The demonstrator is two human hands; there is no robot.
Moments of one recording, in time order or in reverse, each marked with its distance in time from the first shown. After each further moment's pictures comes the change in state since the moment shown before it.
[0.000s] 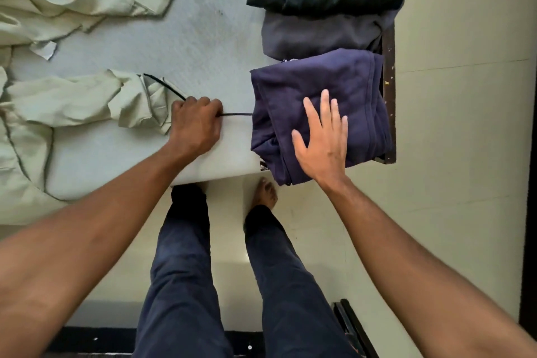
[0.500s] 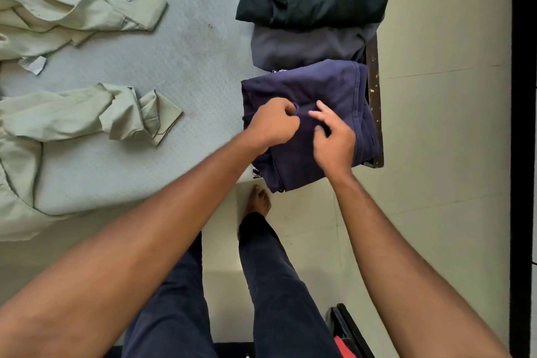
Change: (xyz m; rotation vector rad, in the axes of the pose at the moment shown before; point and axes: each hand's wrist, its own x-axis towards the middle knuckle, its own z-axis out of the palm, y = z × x) left_hand 0.015 0.157 -0.068 -0.946 -0.406 -0.200; right_hand 0.018 0.018 -0.027 0.588 0.147 0.252
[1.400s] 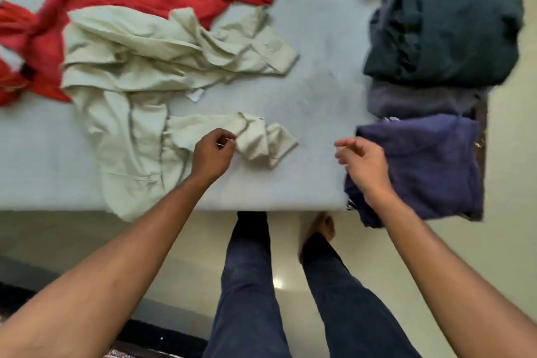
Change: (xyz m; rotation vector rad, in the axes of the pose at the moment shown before) left_hand -0.085 -0.185 -0.263 0.046 0.612 -0.078; right_hand -0.027 -0.168 0.089 0.241 -0.359 0.202
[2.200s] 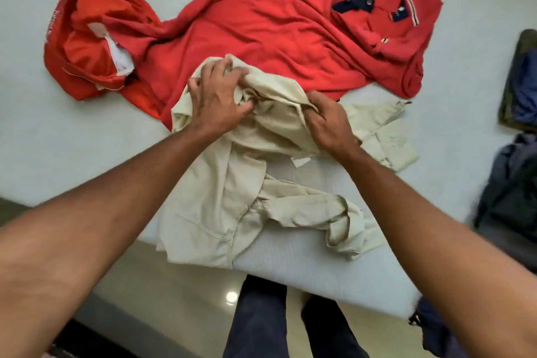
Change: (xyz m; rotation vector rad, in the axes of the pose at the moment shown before) left_hand 0.229 -0.050 -0.215 0.475 0.322 0.253; right_hand 0.148 -0.224 0.307 -0.530 -0.327 -0.598
